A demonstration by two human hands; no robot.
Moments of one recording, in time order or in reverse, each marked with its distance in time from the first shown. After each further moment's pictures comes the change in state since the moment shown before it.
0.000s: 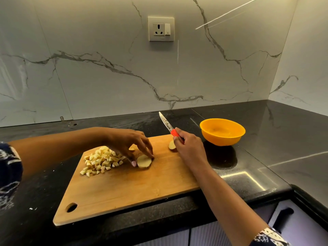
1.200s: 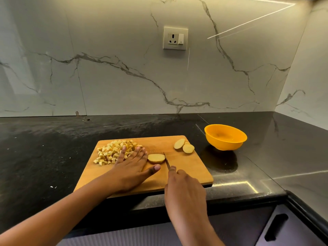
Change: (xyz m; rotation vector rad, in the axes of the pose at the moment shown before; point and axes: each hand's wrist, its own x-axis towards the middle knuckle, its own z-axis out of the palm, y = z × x) left_hand -0.020 0.098 0.083 -0.143 0.309 -0.663; right_hand -0.126 -0.064 -0.022 -0.533 -0.238 -0.114
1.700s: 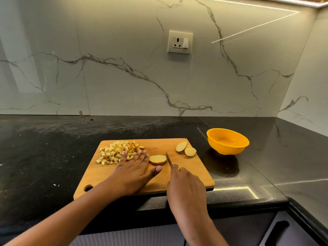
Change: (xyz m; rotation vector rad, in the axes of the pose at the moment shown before) left_hand -0.008 0.005 0.004 -0.035 0.038 -0.034; right_hand 0.013 0.002 -0.002 -0.026 -0.028 -0.019
